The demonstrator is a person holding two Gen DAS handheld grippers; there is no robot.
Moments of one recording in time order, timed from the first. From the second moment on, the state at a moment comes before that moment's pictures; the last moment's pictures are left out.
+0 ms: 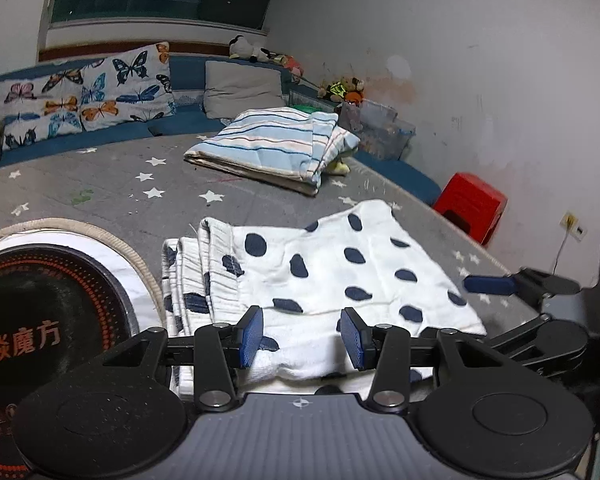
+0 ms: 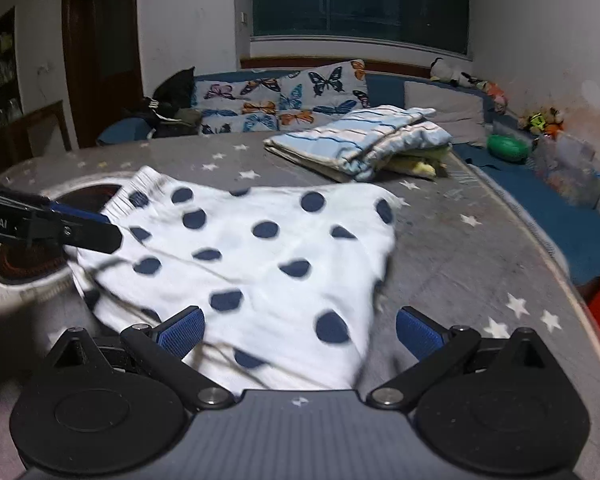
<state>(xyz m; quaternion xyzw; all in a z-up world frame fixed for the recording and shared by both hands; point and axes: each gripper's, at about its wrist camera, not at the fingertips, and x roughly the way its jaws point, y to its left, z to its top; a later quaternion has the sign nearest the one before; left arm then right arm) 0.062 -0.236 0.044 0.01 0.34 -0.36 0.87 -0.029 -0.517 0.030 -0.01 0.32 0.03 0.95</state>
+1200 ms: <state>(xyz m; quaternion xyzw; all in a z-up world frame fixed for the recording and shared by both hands) 0.028 -0.200 0.046 0.00 0.33 -0.31 0.89 -0.080 -0.529 0.038 0.04 0.29 -0.02 0.96</state>
